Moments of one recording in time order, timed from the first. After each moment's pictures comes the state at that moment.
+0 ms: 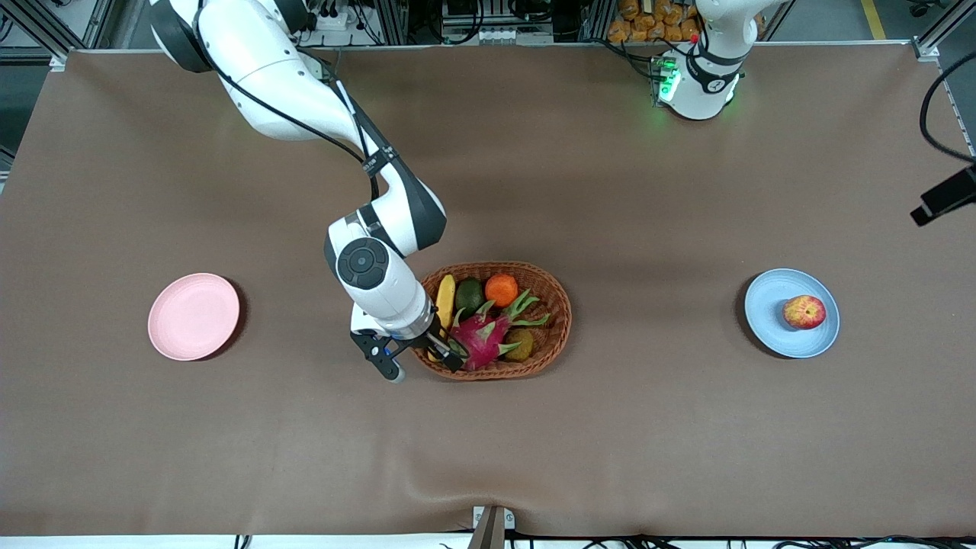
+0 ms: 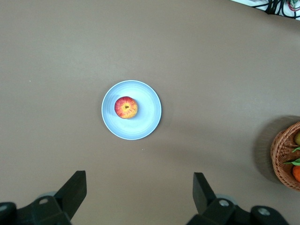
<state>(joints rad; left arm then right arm) 0.38 0.03 -0.31 -1.46 0.01 1.56 -0.19 0.54 0.82 0.00 -1.27 0.09 2.31 1.29</state>
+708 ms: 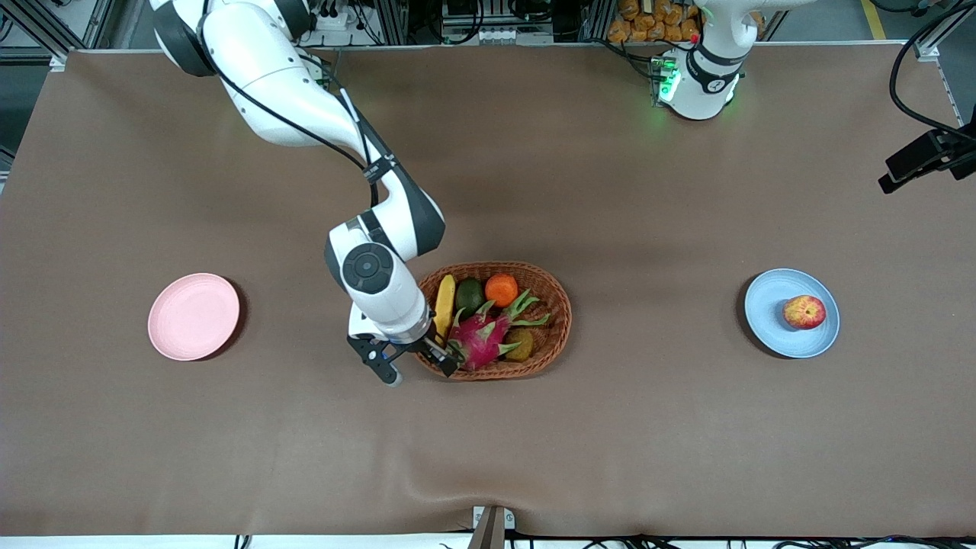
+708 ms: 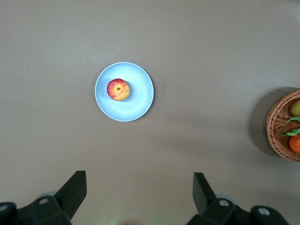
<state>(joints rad) 0.01 -0.01 -0.01 -1.46 0.01 1.46 -0.19 0.56 0.84 -0.02 -1.27 0.03 2.30 1.30</state>
